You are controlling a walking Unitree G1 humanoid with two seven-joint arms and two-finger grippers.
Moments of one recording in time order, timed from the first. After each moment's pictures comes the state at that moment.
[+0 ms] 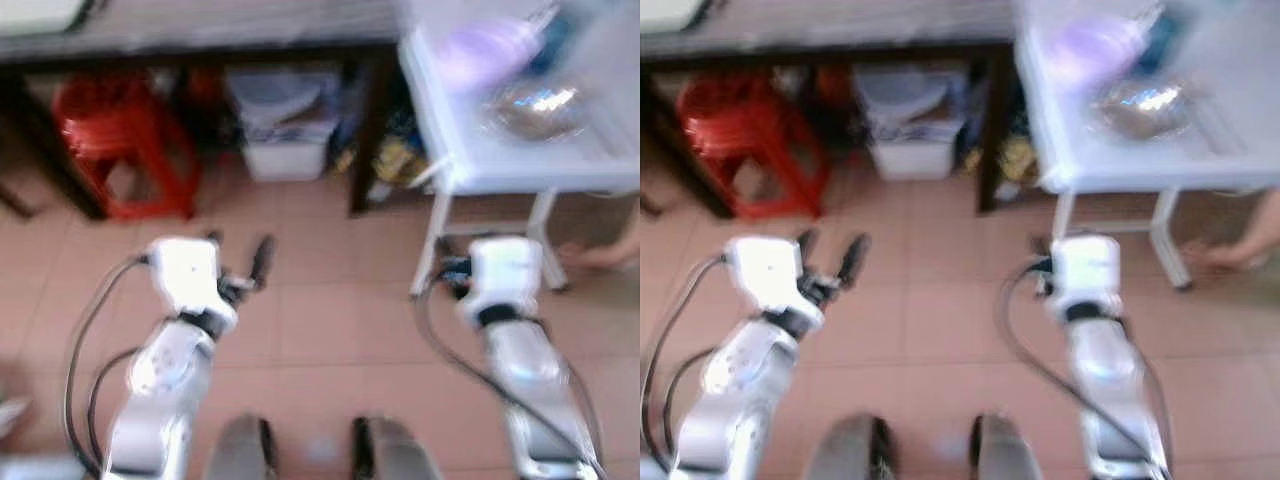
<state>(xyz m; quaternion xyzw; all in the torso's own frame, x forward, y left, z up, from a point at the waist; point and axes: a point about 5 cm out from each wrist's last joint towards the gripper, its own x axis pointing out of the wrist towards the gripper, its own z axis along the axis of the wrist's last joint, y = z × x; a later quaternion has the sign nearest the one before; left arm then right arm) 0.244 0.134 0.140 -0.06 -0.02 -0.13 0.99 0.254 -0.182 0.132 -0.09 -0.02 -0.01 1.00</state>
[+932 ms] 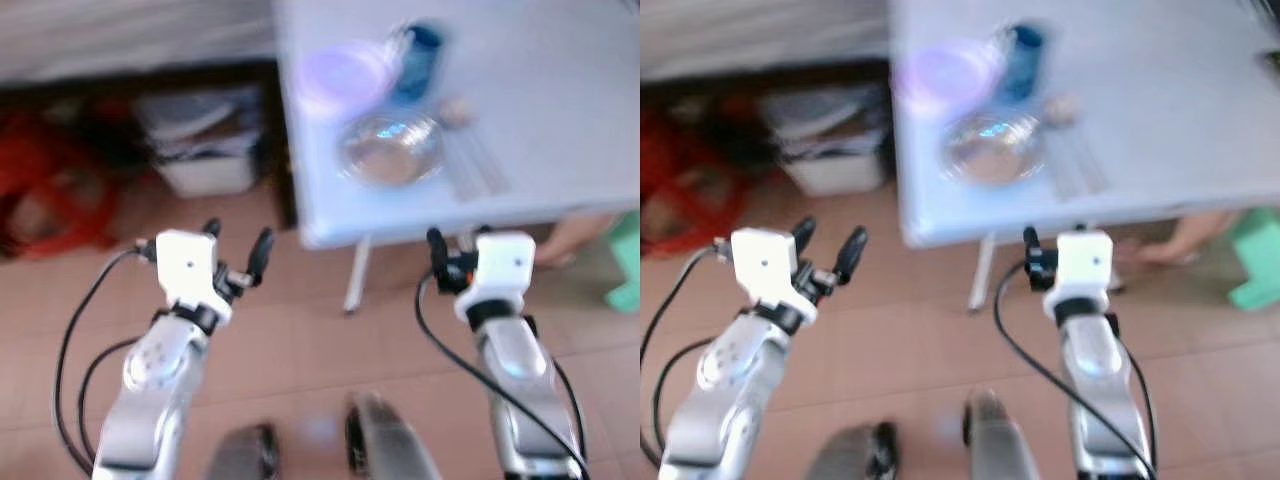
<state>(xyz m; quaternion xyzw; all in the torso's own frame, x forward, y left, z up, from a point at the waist) 0.244 0.126 0.144 -0.06 -0.04 -0.16 0.98 0.255 -0.177 0.133 -0.07 -0.02 0.00 1.00</state>
